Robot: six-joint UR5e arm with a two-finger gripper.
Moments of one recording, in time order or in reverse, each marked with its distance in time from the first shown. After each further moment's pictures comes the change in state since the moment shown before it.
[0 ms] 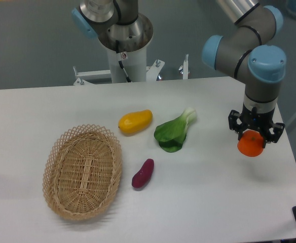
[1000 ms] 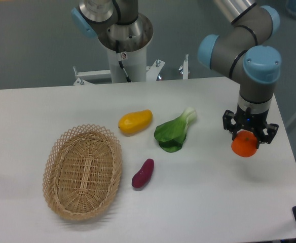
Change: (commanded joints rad) arm -0.060 0.029 -0.063 -0.009 -0.005 -0.008
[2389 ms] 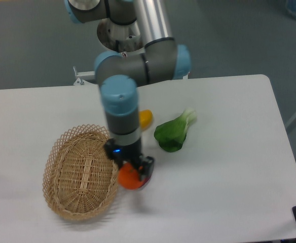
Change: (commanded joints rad) arm -0.566 -0.024 -0.014 0.077 0.006 -0.534
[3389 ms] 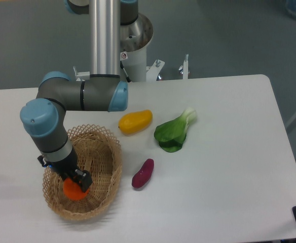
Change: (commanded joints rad) arm -0.175 -0.084 0.005 0.106 0.107 -0.253
